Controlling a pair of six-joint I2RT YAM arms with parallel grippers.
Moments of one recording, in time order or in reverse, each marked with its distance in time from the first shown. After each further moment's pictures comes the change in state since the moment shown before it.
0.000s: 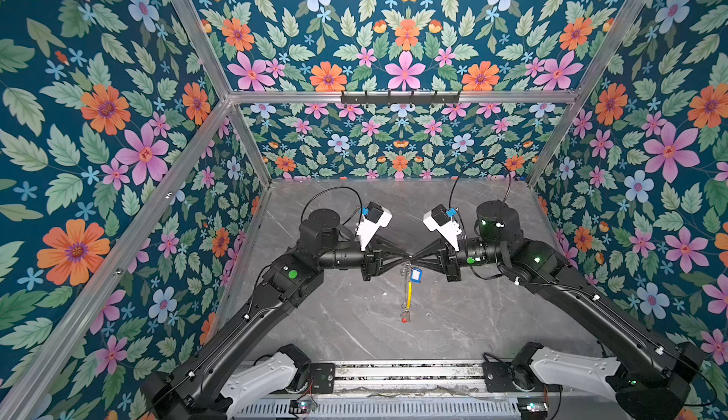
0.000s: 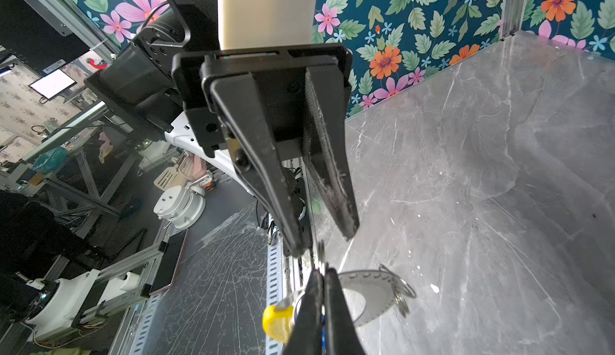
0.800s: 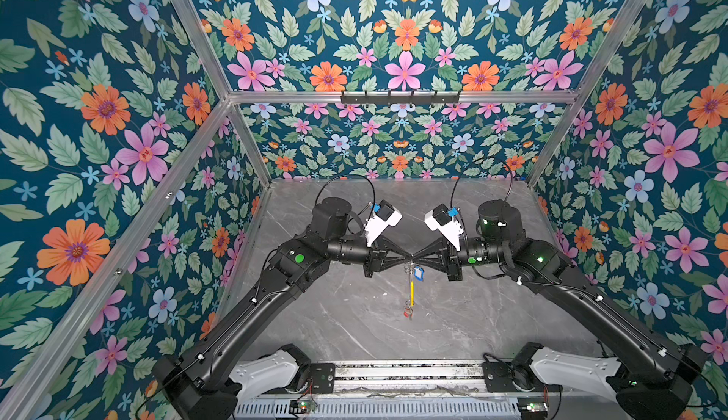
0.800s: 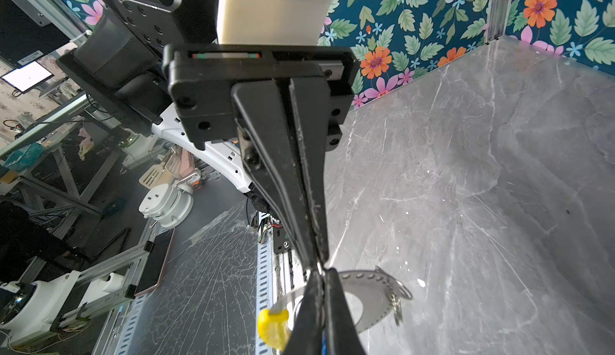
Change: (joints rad) left arm 0.000 0.102 0.138 -0.203 0.077 0.105; right arm 0.001 -0.002 0.019 -0.033 0.037 -0.030
